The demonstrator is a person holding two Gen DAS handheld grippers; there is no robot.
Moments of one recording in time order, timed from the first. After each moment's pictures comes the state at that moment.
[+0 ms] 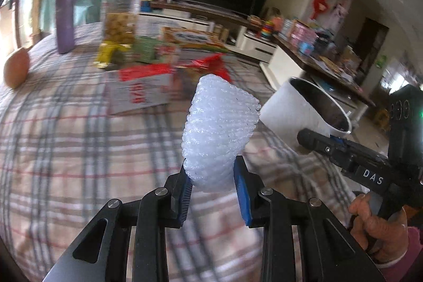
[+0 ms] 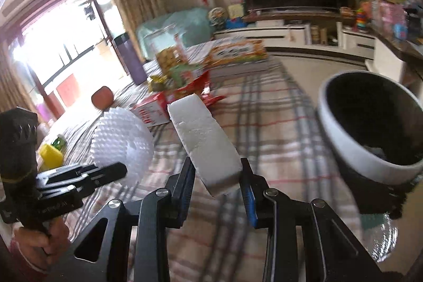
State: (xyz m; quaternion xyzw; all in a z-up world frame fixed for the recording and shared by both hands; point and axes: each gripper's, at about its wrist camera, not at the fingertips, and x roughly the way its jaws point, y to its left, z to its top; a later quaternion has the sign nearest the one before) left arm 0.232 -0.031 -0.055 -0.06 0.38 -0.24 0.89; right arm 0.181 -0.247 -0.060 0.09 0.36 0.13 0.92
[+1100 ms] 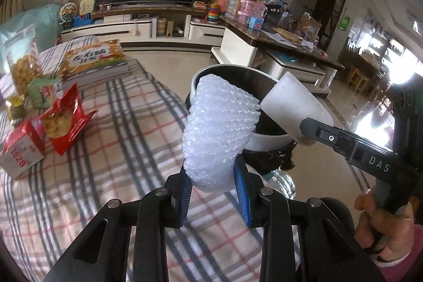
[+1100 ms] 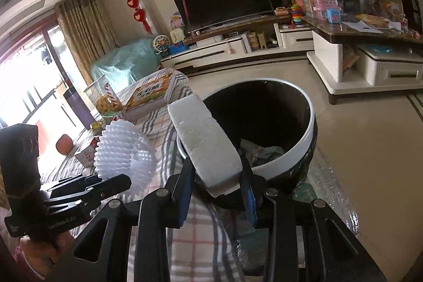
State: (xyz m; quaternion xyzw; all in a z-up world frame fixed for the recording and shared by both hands) left arm 0.283 -0.186 -0.051 0.02 0.37 -0.33 0.86; right arm 0.153 -0.386 -0.039 0.15 0.33 0.00 0.93
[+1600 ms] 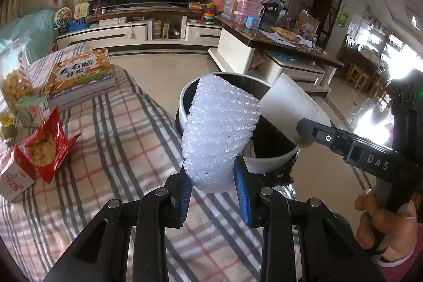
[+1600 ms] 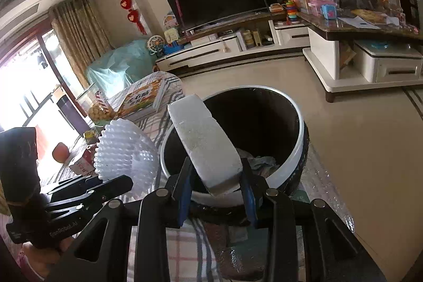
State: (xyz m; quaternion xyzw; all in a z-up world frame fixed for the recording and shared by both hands) left arm 0.304 -0.217 -0.044 0.03 0.37 -0.34 0.86; right arm 0.169 -0.411 -0.038 0.17 0.34 0.00 0.93
